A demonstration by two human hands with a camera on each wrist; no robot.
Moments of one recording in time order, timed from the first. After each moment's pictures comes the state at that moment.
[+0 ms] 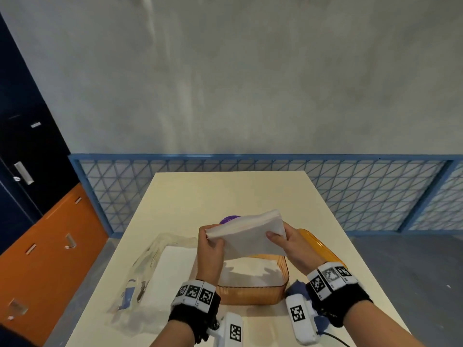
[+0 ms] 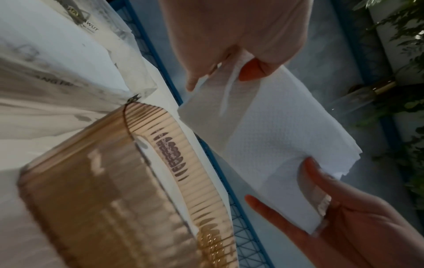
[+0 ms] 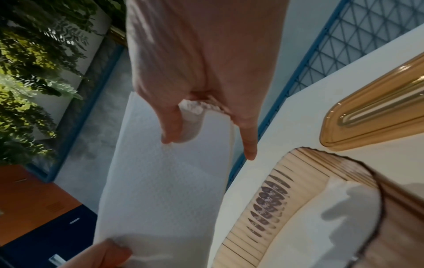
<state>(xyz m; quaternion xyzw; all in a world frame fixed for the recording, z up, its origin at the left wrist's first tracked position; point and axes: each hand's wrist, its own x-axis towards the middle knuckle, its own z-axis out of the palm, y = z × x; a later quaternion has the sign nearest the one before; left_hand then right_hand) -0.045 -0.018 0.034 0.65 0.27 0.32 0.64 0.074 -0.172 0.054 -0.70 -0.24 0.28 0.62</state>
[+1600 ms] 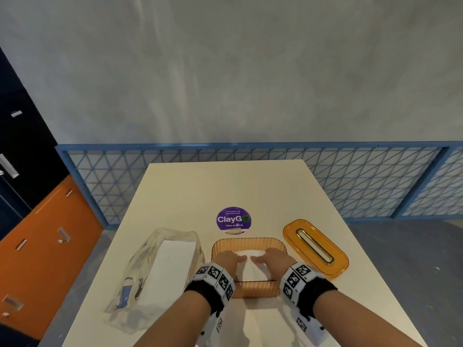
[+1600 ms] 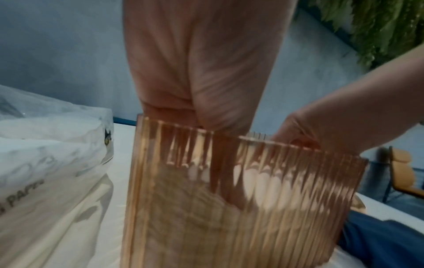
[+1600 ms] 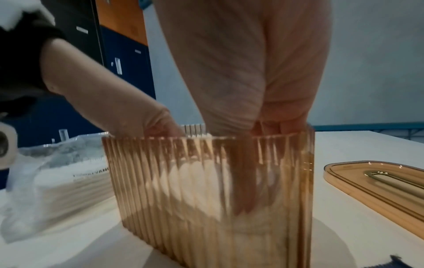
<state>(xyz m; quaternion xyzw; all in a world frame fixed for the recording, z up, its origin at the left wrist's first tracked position) -0.008 -0.005 -0.016 0.95 0.12 -0.28 0.11 0.064 -0.138 -0.004 -0.91 -0.31 0.28 -0.01</state>
